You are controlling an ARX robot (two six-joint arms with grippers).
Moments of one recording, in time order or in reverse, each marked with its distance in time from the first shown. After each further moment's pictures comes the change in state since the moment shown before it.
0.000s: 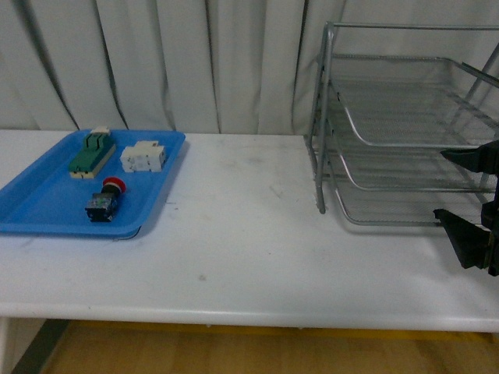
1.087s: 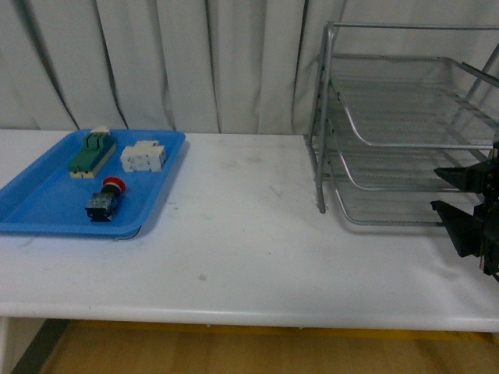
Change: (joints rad) left arm 0.000 0.000 0.000 0.000 0.000 0.000; right arm -0.003 0.047 0.060 -0.038 0.015 -0.034
